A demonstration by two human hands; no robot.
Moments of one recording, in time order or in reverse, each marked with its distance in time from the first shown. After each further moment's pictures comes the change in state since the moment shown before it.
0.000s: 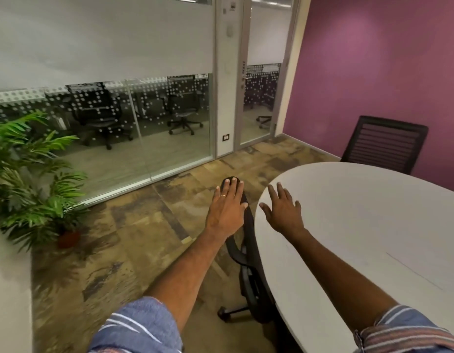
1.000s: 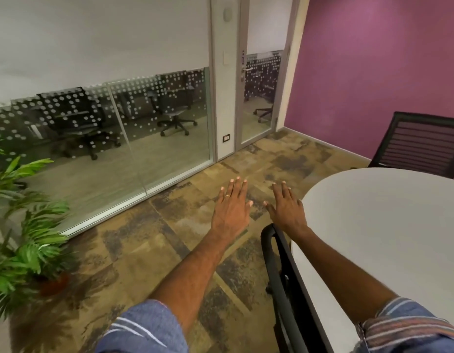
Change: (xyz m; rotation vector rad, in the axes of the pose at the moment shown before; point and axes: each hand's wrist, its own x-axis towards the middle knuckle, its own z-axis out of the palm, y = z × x) left_hand 0.251 -0.199 0.079 -0.130 -0.028 0.058; right_hand 0.297 -0.096 0.089 0.078 -0.014 0.112
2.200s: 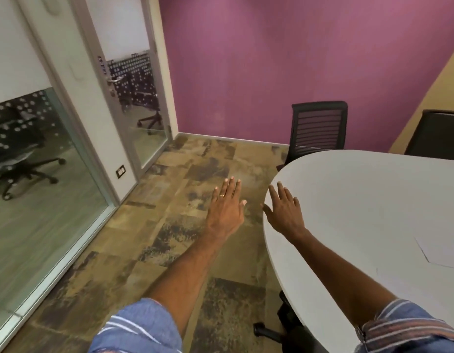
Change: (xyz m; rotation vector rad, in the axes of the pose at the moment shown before) left_hand 0.391 -0.008 0.104 -0.125 -0.137 0.560; right_hand 0.273 0.093 0.011 -0.153 0.134 0.549
